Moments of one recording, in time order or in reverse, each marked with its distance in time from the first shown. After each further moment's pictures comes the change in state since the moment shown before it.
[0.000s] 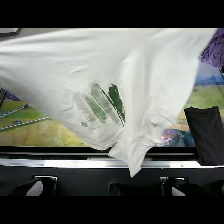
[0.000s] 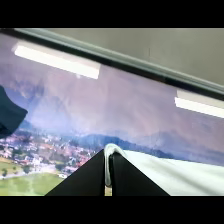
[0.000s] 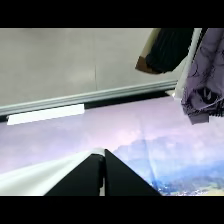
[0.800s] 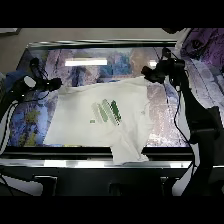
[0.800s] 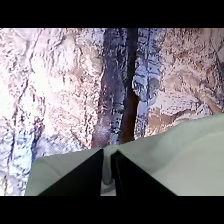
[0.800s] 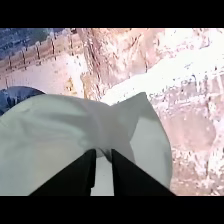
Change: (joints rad) left arm -0.257 -0.763 -0.098 -0.037 0.395 0.068; right arm -0.001 -0.770 0.000 0.344 0.072 0.071
